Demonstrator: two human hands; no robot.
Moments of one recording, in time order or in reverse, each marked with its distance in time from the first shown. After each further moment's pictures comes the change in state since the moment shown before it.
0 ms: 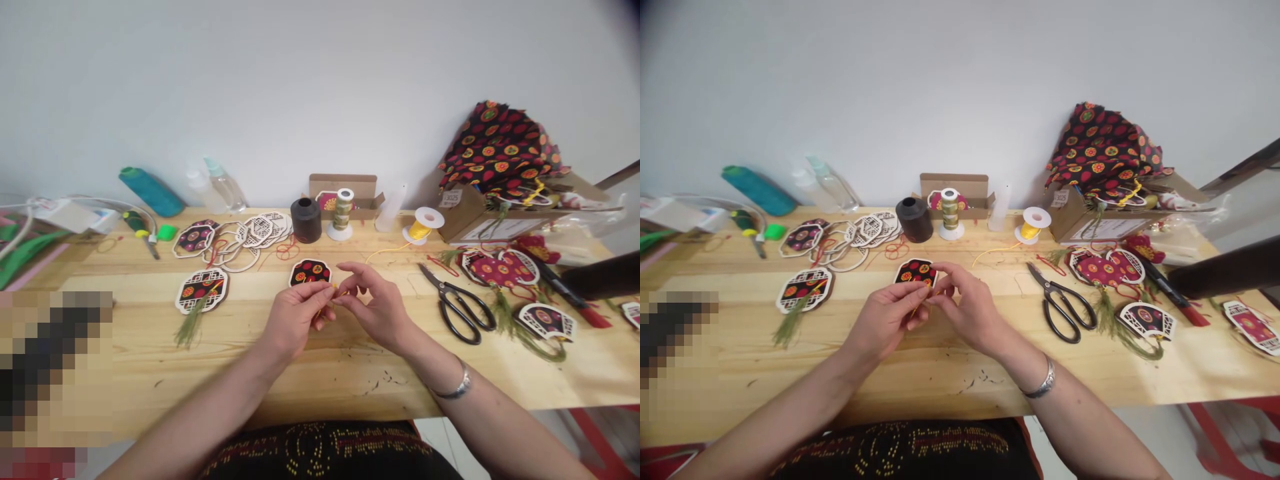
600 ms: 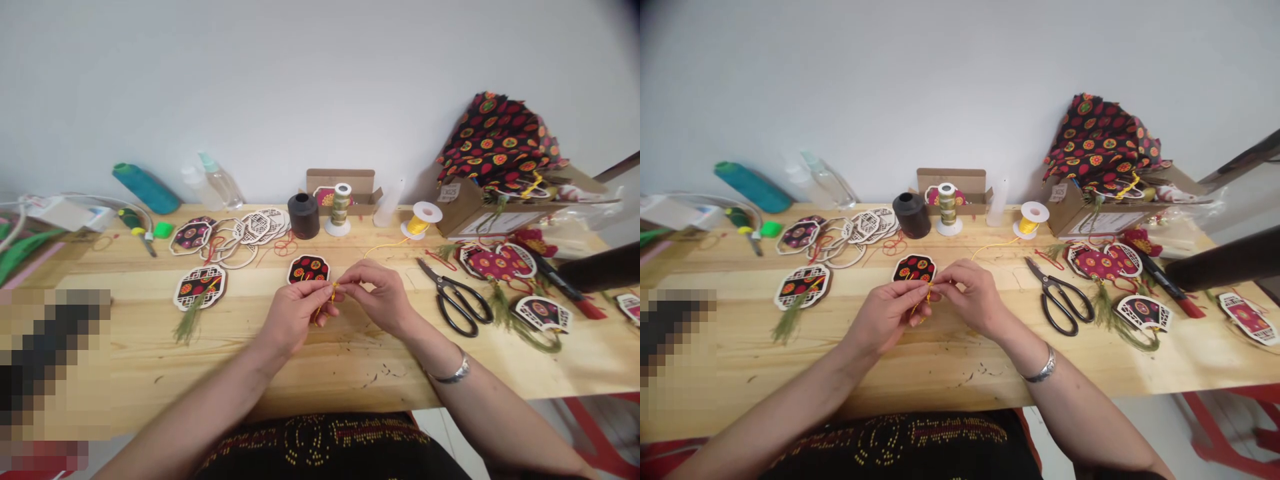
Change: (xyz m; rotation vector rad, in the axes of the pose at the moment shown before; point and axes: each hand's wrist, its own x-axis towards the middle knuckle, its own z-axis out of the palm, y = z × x) left_hand 0.001 -0.001 -0.001 0.006 -0.049 -0.049; right_hand 0.006 0.008 -0.010 -0.040 0.020 -0.126
